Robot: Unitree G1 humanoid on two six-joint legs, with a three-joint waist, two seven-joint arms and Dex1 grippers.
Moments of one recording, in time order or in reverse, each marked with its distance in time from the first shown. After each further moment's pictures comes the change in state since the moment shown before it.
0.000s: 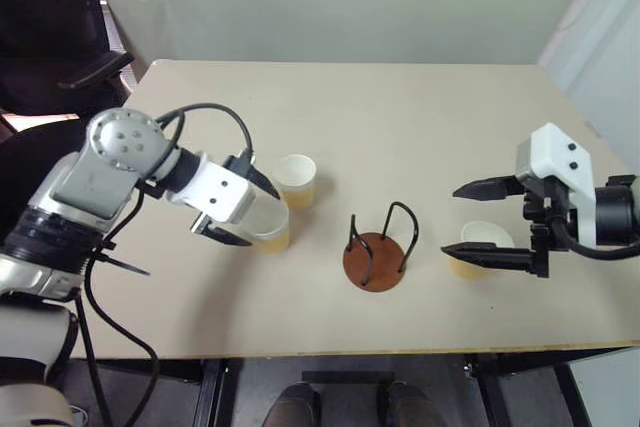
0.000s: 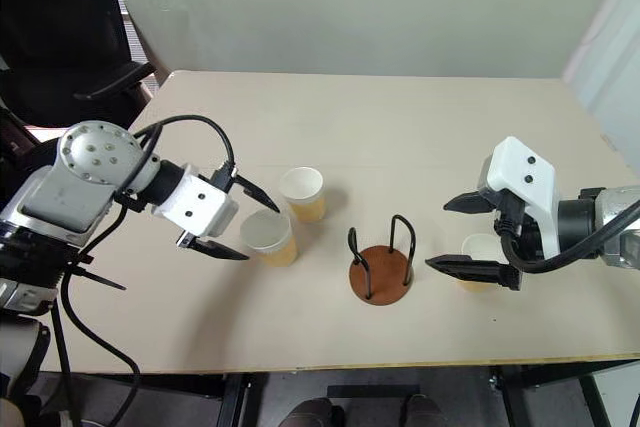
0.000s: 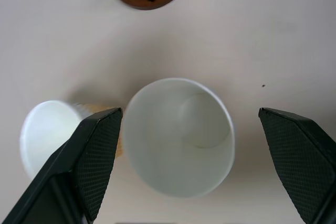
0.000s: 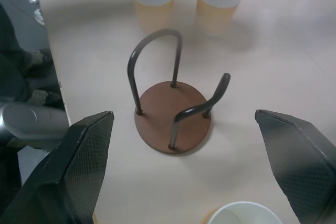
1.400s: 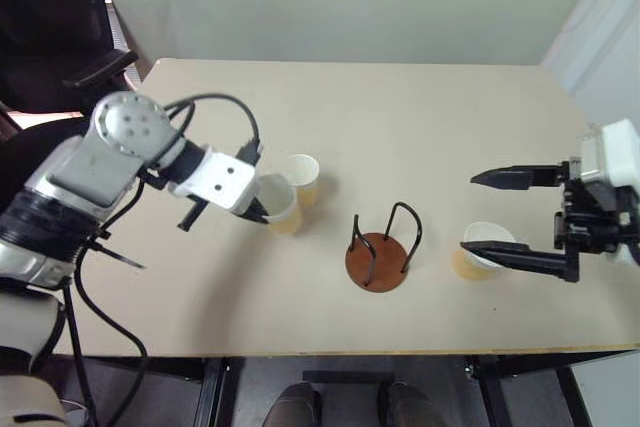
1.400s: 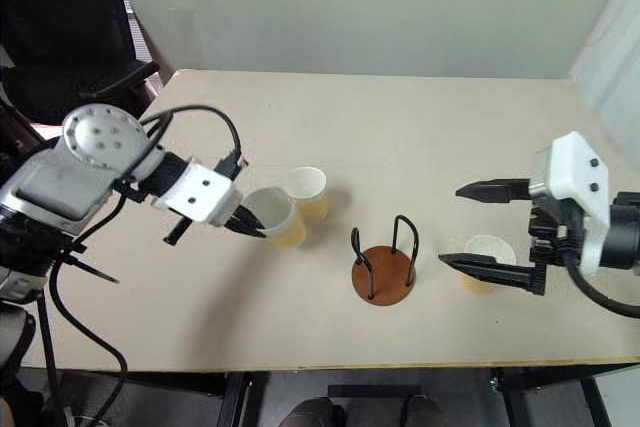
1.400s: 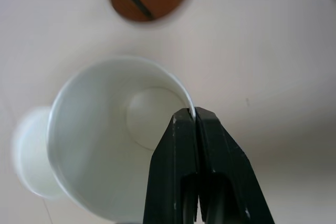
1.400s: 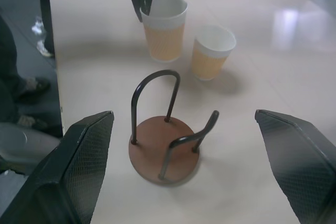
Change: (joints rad) left arm -0.162 0.063 -0.142 -0.062 -0.227 0.223 -0.005; right arm 0.313 0.031 -0.302 0.044 0.011 -0.302 0.151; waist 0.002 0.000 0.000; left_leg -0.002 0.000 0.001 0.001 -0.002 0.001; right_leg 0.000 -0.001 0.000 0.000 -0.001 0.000
